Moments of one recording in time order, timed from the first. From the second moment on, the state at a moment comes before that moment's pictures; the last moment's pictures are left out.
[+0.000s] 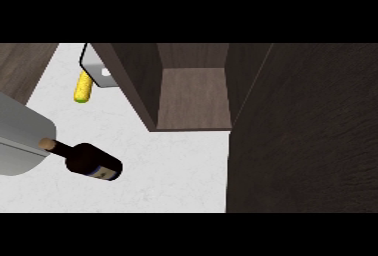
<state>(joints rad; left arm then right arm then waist) 0.07 0.81 0.59 -1.90 1.78 -0.45 0.67 0.29 -0.21 0.21 -2.44 -0.28 0.13 0.31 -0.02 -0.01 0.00</state>
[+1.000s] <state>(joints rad) -0.08 0.59 0.40 -1.70 1.26 -0.62 0.57 0.26 -0.19 0.18 -2.42 -0.27 0.14 0.29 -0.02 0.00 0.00</state>
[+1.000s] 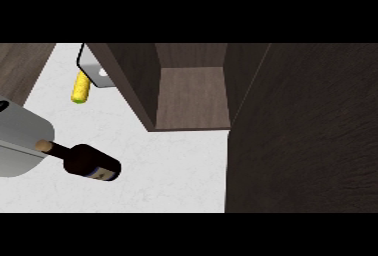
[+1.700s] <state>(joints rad) -0.19 0.38 0.38 -1.40 0.70 -0.74 0.26 0.26 -0.17 0.14 -2.41 -0.29 0.18 0.28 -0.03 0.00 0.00</state>
